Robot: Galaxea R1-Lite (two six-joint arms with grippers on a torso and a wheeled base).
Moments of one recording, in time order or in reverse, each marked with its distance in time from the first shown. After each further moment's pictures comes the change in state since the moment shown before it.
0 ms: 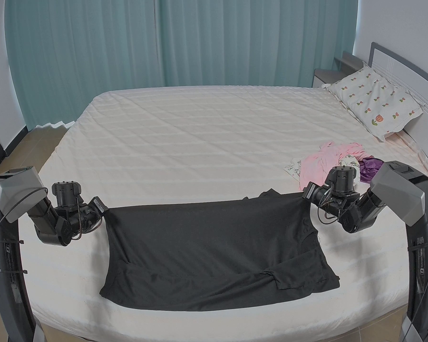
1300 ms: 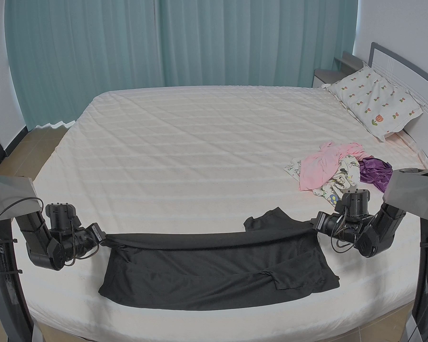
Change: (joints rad) left arm -0.001 -0.074 0.333 -0.151 -0.008 0.161; right arm -0.007 -0.135 0.438 -0.129 0.087 -0.044
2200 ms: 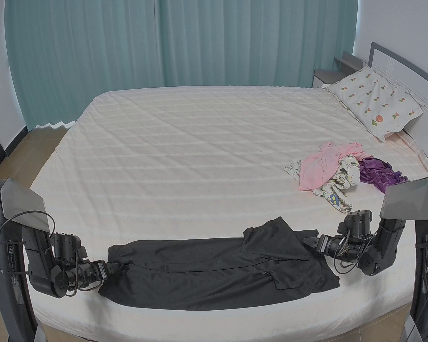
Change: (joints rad) left arm -0.036 0.082 0.293 -0.186 0.073 0.249; right arm -0.003 0.056 0.200 -0.144 -0.008 -0.038
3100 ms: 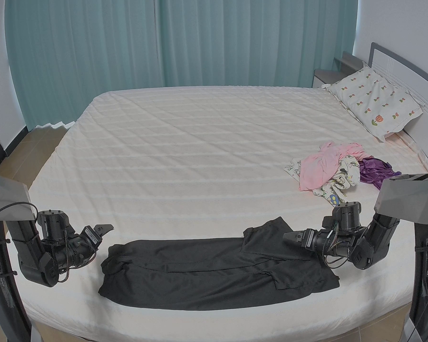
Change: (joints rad) left arm 0.002 -0.176 -0.045 -0.031 -0.112 -0.518; right arm 0.088 -0.039 -0.107 0.123 0.163 0.087
